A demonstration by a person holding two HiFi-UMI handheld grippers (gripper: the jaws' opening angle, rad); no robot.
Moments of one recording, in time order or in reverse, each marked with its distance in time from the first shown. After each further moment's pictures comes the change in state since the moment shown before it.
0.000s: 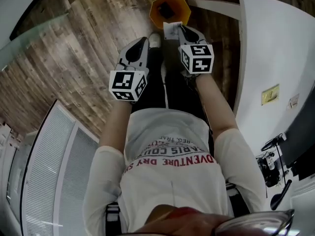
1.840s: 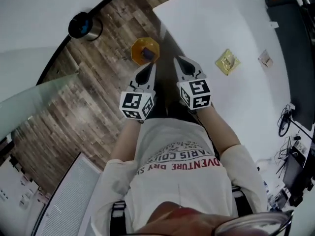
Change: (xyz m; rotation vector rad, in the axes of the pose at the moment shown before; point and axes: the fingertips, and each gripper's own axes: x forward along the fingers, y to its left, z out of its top) left arm -0.084 -0.239 0.089 0.235 -0.162 -0.311; right arm -0.307 -0.005 0.063 0.047 -0.434 -0.144
